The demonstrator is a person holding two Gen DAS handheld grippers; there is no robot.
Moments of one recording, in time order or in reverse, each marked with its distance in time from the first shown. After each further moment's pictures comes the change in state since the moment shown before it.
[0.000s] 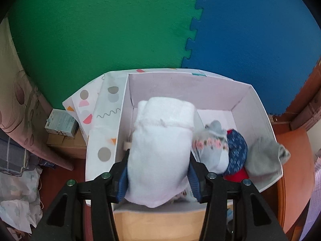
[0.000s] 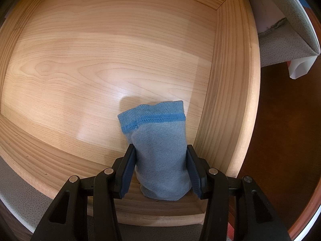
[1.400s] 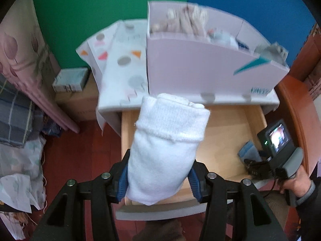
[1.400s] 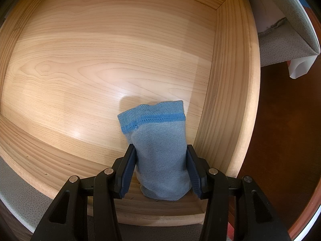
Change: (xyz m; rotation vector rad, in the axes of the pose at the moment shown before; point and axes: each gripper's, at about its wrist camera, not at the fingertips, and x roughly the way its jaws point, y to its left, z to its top) left arm -0.031 0.044 -0.185 0.061 0.125 0.007; right arm 0.001 0.003 0.001 0.000 0.000 0.001
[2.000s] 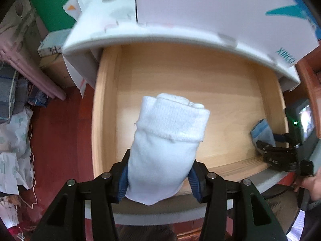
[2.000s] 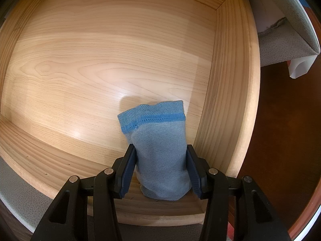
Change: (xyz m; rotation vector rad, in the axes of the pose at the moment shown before) left arm 0.105 -0.035 -0.045 -0.064 0.228 -0.025; right arm 0.001 0.001 0.001 -0.001 0.000 0.001
